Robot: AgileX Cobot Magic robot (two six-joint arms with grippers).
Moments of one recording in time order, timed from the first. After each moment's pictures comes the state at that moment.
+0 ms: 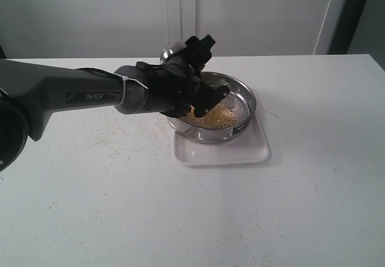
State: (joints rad) left arm -0.78 2.24 -1.69 1.65 0.63 0.37; right arm 0.11 0.01 -0.01 -0.02 0.36 0.07
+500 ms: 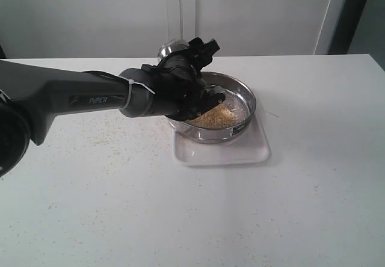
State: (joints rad) left arm -0.80 2.24 -1.69 1.65 0.73 0.57; right arm 0.11 0.01 -0.01 -0.02 0.36 0.07
